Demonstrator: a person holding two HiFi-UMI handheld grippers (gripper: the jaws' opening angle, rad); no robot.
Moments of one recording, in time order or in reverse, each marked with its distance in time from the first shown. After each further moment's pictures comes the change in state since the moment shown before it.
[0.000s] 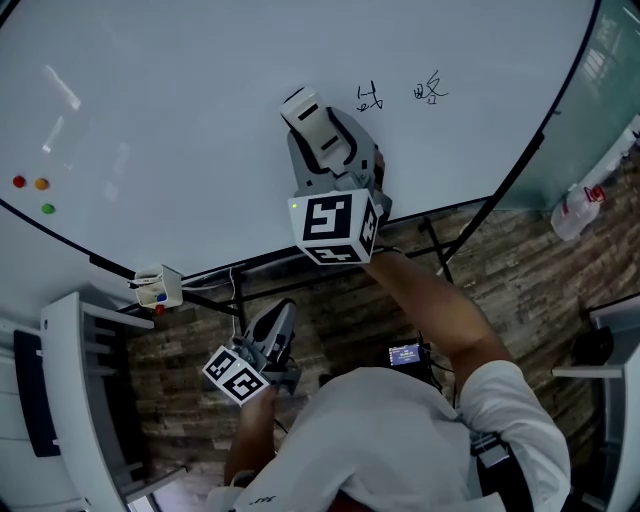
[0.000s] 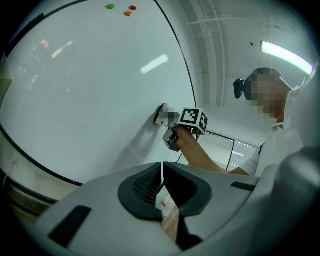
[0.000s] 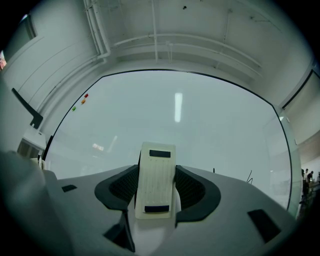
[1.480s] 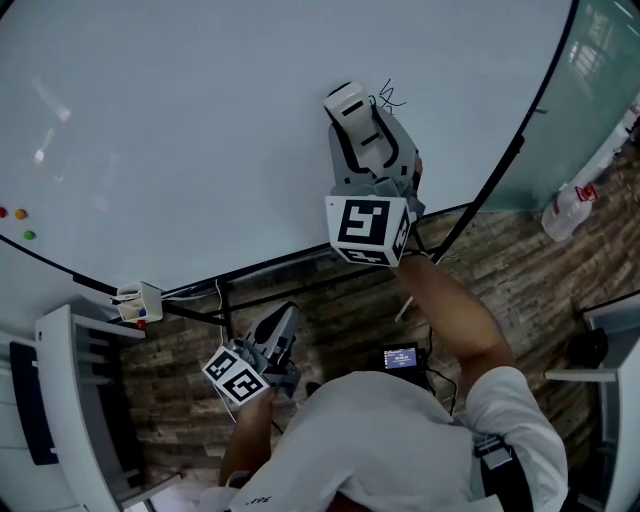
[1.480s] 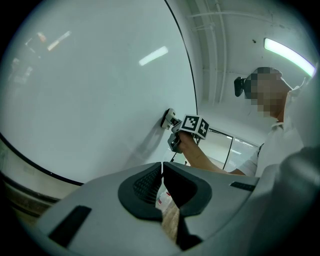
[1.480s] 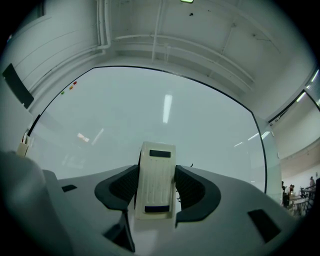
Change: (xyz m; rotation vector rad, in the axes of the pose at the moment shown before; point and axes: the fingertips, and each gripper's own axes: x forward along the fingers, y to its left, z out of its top) left arm 0.074 -0.028 -0.037 -0.014 0.055 -0.038; right arm -0.028 -0.136 -0.044 -0.097 -0.003 -0.168
